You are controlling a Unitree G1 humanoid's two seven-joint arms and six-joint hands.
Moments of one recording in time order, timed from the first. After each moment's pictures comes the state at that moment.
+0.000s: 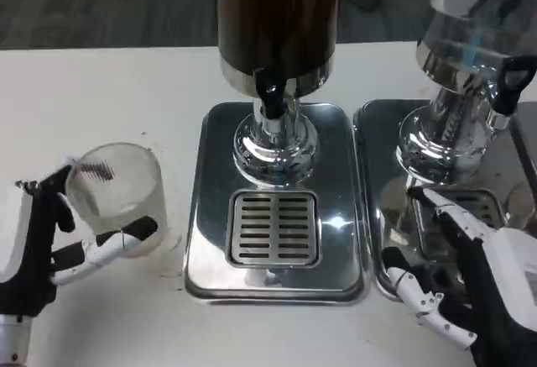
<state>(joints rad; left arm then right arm) -0.13 0.60 -0.25 0.81 0.65 -0.68 0.94 0.43 -0.25 0.16 -0.28 -0.76 -0.11 -0.24</state>
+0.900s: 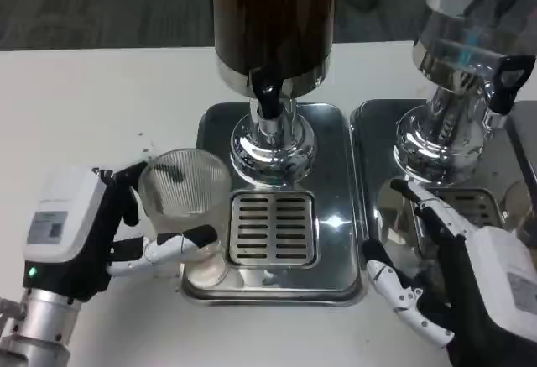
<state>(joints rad) -0.18 0.56 -0.28 0.75 0.72 -0.70 0.78 0.45 -0.17 0.22 -0.31 -0.80 -0.09 -0.28</state>
